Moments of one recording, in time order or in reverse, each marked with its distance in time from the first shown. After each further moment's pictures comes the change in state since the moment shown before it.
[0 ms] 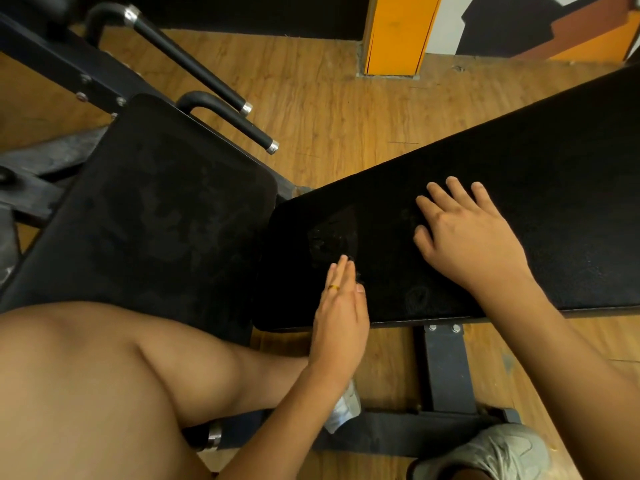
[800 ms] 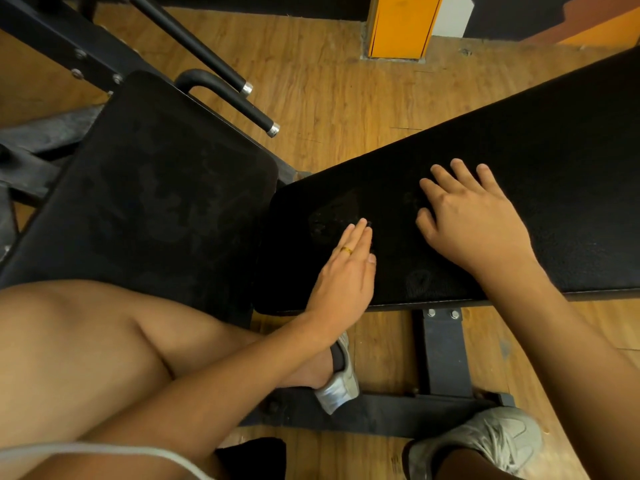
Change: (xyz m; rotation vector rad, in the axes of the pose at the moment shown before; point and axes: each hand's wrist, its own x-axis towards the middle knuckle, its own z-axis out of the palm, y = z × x) left_hand 0.031 -0.001 -0.010 0.163 -0.116 0.246; right_hand 0.000 -0.002 -0.001 0.010 -0.005 0.006
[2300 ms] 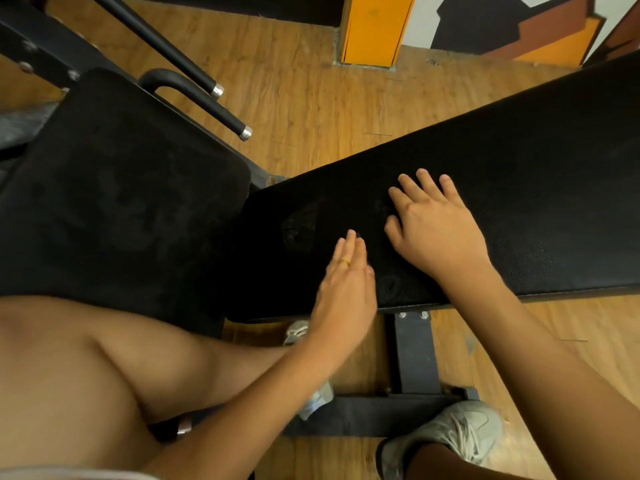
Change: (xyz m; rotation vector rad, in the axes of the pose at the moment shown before) left_hand -0.003 0.056 0.006 -0.044 -0.060 -0.159; right_hand 0.002 0.001 0.003 -0.012 0.008 -0.012
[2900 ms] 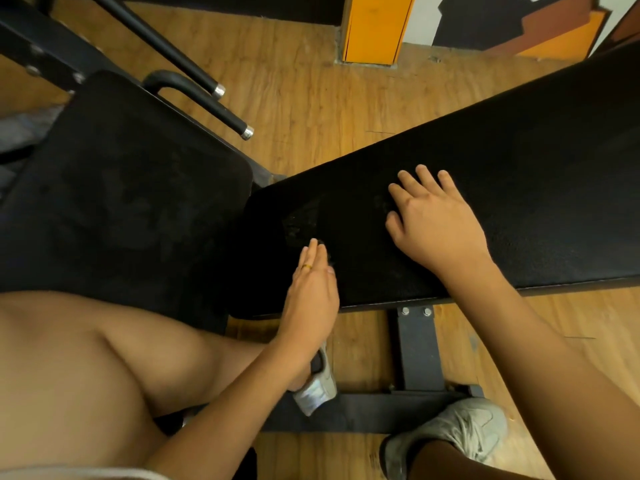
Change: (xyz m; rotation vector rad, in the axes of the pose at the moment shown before) left_hand -0.003 -0.052 -0.003 -0.031 0.062 -0.113; right_hand -0.002 0.001 0.000 0.029 0.021 0.001
